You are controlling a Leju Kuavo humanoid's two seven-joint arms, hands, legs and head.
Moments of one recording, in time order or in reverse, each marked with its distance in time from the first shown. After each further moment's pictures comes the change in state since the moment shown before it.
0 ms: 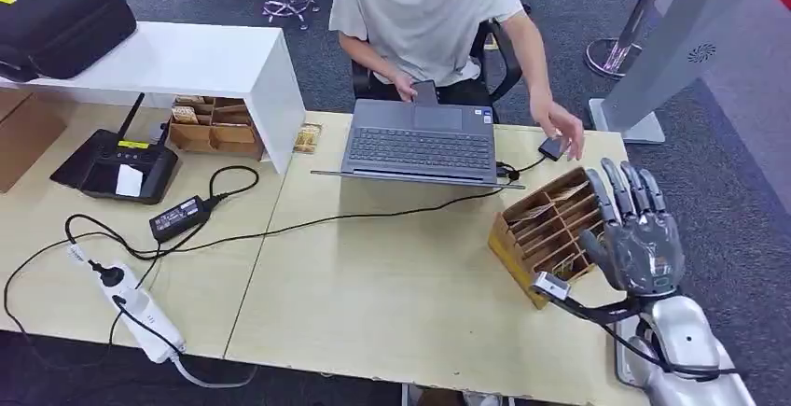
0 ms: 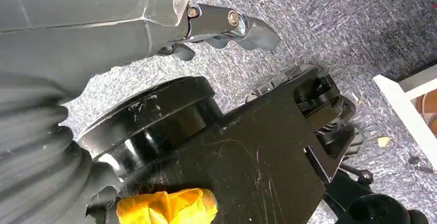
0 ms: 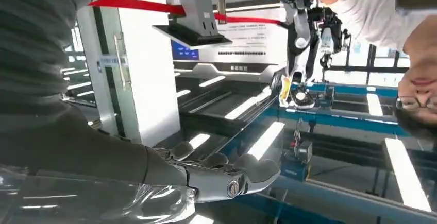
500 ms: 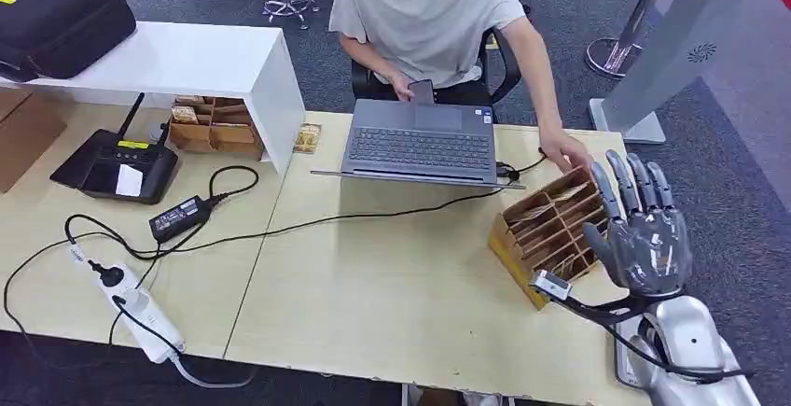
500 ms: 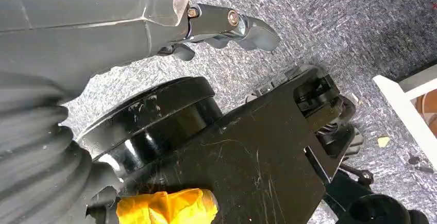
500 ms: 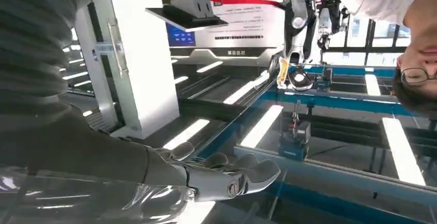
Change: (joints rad) left arm 0.000 0.000 0.000 0.000 -0.003 0.000 0.000; right arm 0.013 0.002 -0.003 -0.080 0.027 0.000 0.017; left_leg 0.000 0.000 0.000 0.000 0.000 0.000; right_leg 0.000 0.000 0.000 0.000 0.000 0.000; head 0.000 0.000
